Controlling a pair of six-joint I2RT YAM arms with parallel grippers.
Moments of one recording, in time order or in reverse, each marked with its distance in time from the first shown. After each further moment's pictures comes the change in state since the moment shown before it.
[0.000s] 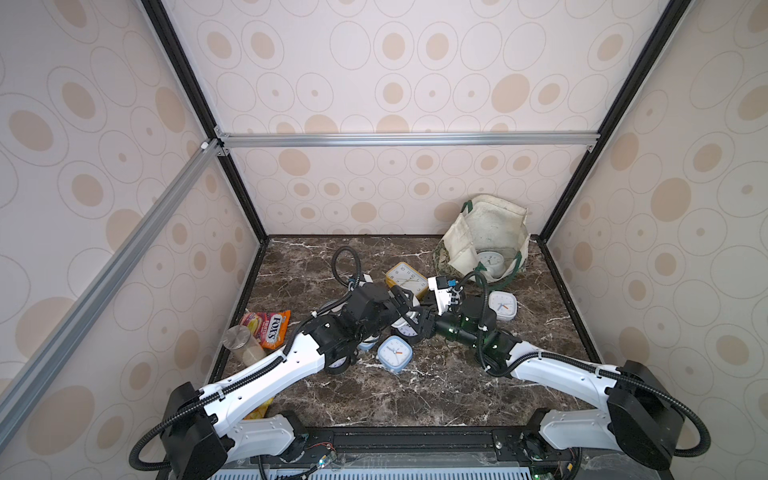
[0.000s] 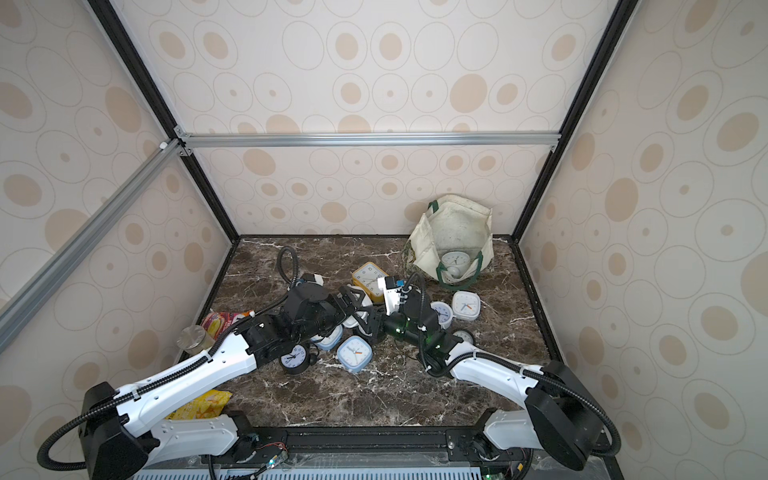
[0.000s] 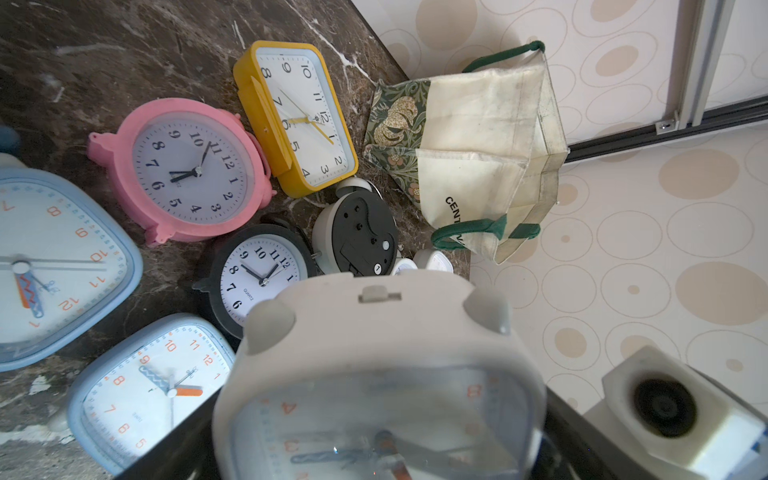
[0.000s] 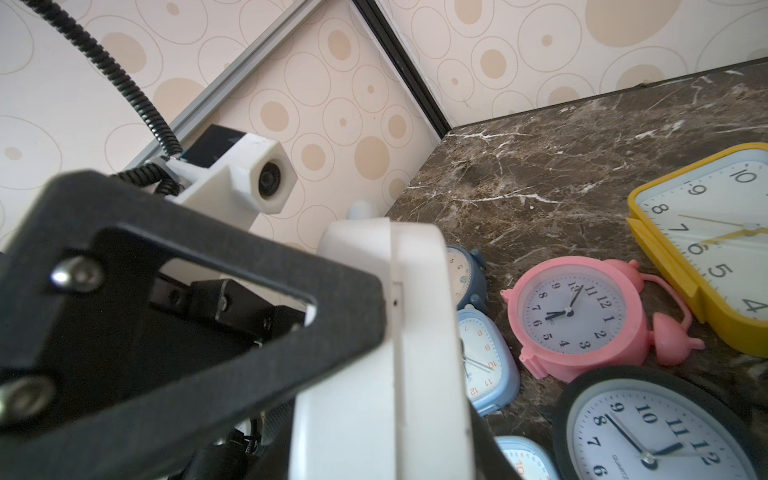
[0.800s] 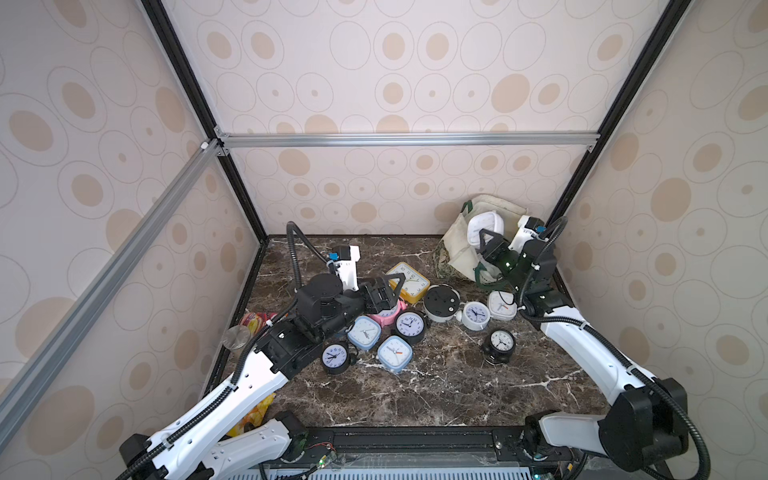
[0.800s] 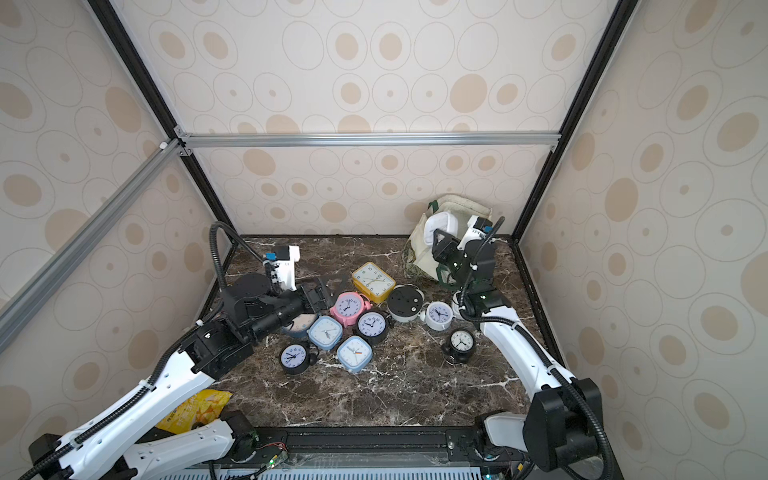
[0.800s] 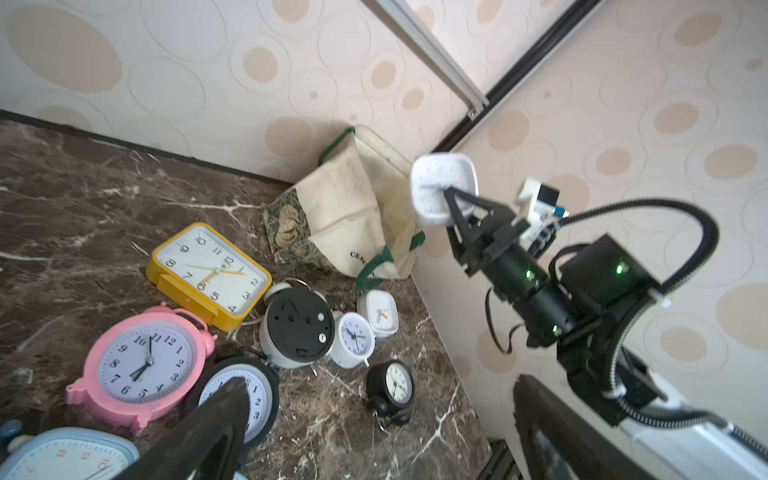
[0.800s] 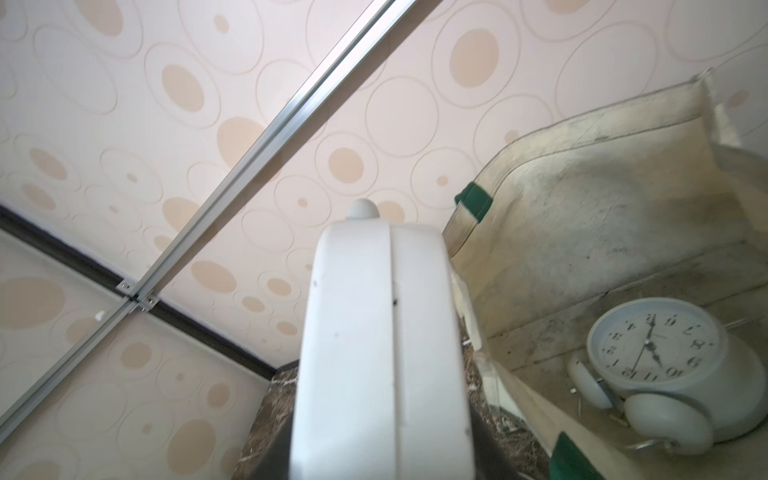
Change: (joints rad) left arm 0.086 -0.225 0.014 0.101 0.179 0.515; right arm -0.541 0.037 0.372 -0.256 0.293 0.042
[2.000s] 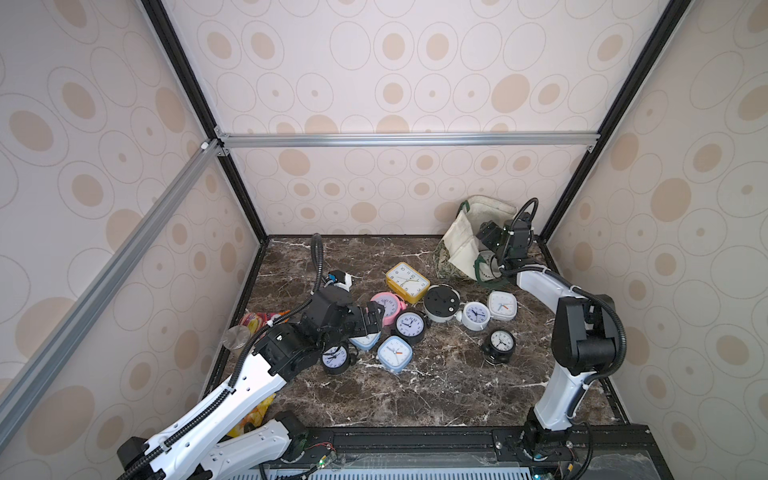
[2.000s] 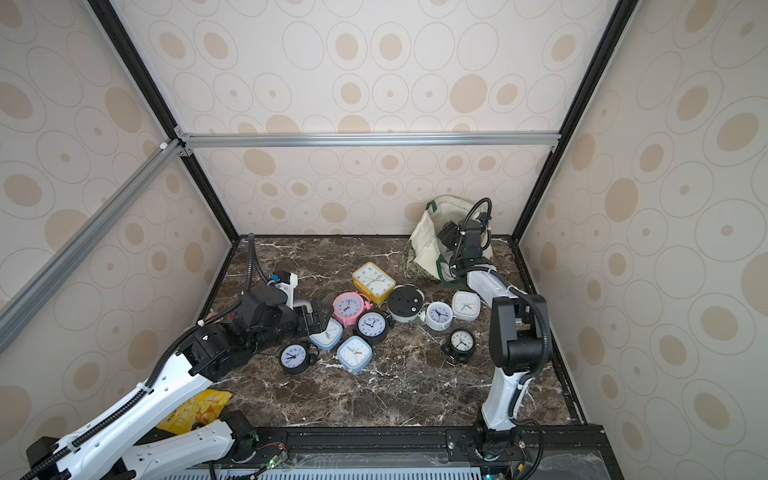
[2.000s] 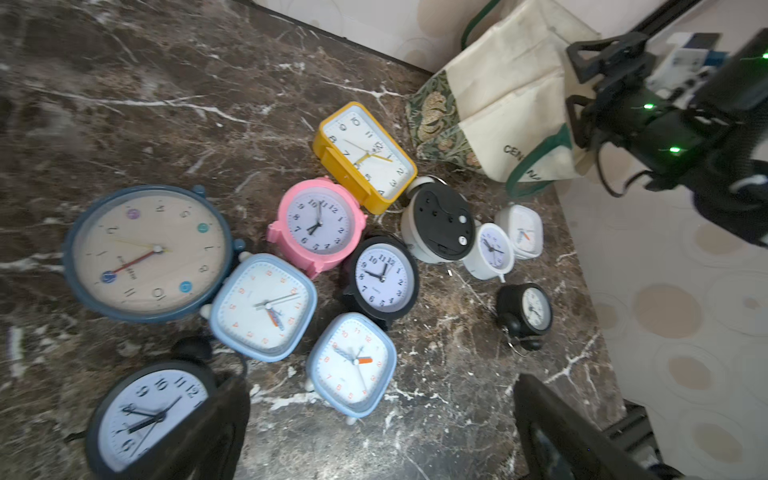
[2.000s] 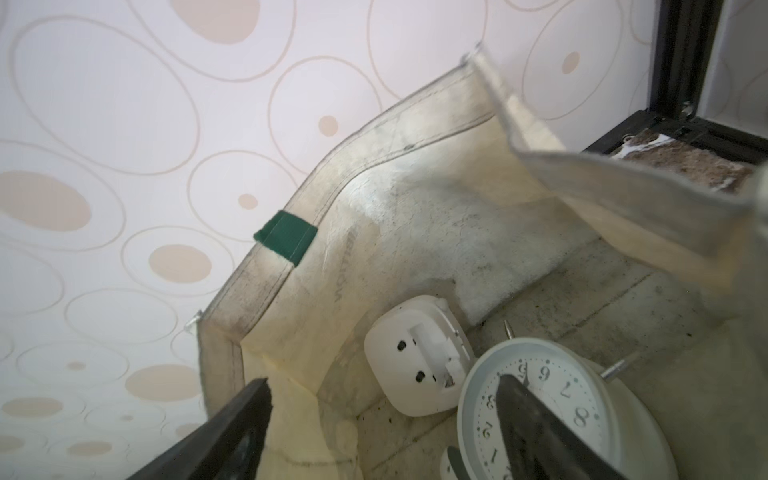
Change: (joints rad) left arm 0.003 -0.018 0.032 -0.525 -0.221 -0.023; right arm -0.128 0.506 0.288 -0.031 0.070 -0.002
